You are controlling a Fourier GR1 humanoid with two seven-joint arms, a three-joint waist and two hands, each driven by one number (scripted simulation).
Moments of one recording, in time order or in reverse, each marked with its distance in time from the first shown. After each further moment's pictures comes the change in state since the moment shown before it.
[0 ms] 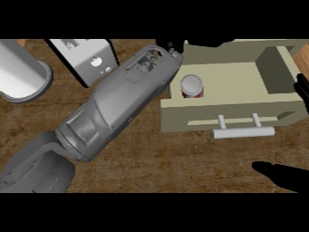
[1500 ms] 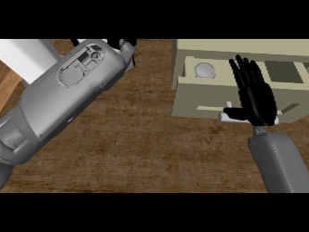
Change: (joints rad) left arm 0.180 0.296 -0.033 -0.451 -0.133 -0.022 0.319; right arm -0.410 0.087 0.029 0.985 0.566 -0.577 -0.126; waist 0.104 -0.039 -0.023
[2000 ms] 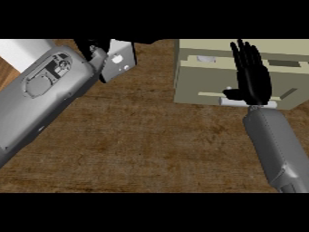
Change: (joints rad) left arm 0.113 0.128 0.010 -0.170 -0.018 -0.030 0.069; right arm -0.234 -0.008 -0.097 0.337 0.035 -0.170 -0.010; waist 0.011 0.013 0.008
